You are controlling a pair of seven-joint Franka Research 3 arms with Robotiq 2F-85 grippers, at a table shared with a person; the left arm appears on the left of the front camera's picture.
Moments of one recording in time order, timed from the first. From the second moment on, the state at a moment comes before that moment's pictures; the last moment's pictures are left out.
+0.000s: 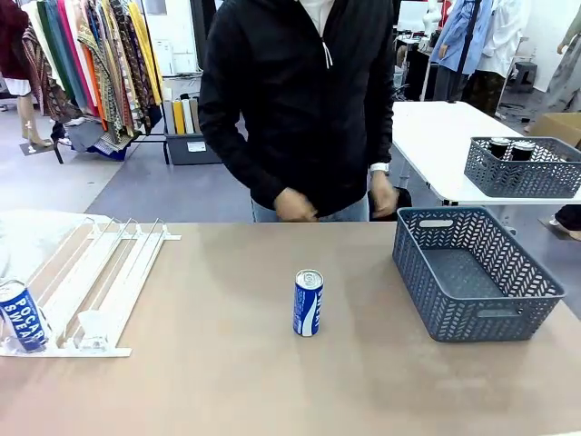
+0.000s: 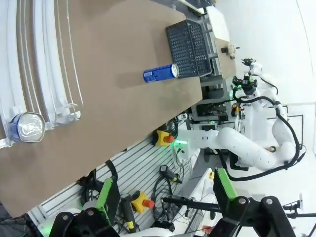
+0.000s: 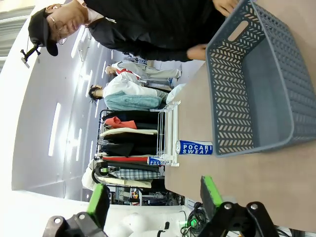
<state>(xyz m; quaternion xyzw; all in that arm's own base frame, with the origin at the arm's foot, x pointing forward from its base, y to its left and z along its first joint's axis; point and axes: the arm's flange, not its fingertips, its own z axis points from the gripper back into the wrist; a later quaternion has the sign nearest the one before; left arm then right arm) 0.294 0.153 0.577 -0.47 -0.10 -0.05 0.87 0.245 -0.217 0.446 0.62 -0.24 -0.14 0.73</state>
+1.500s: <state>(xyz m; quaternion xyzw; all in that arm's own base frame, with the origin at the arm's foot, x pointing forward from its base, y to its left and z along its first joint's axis) 0.259 0.089 0.582 -0.04 -0.13 -0.18 0.97 0.245 -0.217 0.446 0.62 -0.24 -0.14 0.73</state>
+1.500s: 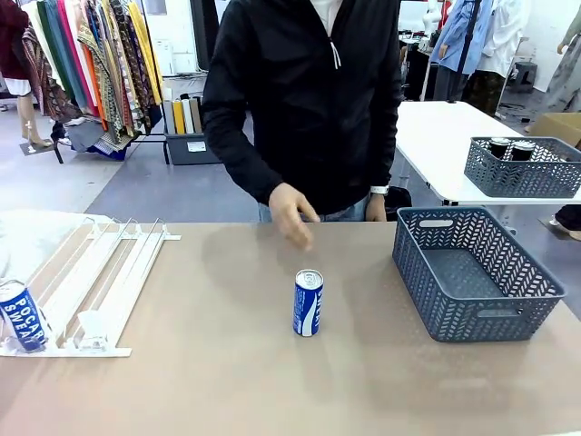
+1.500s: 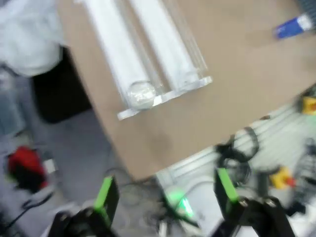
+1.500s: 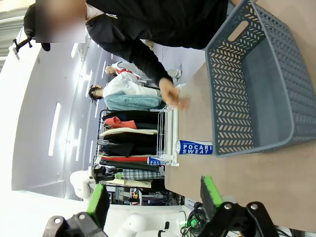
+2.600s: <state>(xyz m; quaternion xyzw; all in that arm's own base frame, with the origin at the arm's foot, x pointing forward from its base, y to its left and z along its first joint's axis) 0.291 0.055 0.508 -0.03 -0.12 -0.17 0.98 0.245 -0.217 0.446 0.62 -0.24 -0.14 0.73</state>
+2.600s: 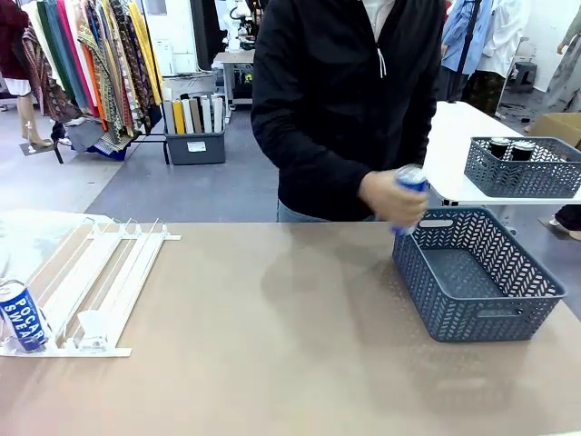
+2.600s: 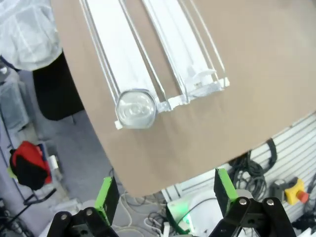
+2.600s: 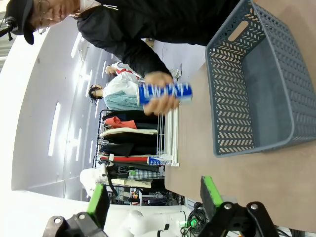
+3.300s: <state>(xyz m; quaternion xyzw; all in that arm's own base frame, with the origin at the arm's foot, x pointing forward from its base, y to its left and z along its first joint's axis) 0.357 0.049 0.451 0.01 -0.11 -0.09 0.99 0.245 -0.217 0.446 0.62 -0.24 -0.14 0.73</state>
